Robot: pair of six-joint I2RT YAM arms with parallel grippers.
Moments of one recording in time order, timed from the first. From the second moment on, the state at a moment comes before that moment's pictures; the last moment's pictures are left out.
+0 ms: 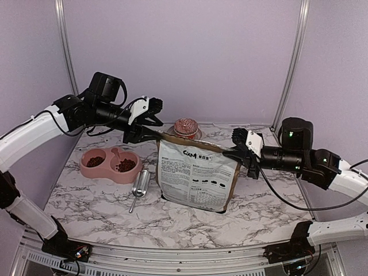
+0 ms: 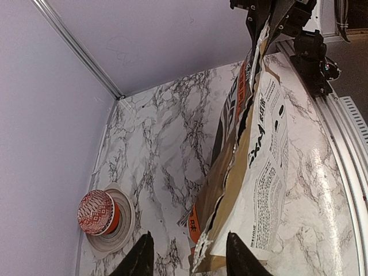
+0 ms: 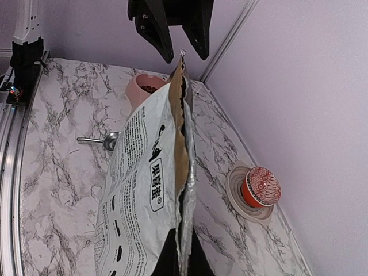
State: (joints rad) left arm -0.69 1.47 1.50 -0.59 0.54 0.77; right arm 0.85 0.91 0.89 -0.26 -0.20 -0.52
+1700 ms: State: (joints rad) left arm -0.72 1.33 1.27 -0.44 0.26 0.48; right arm 0.81 1.28 1.43 -0.43 -0.37 -0.50
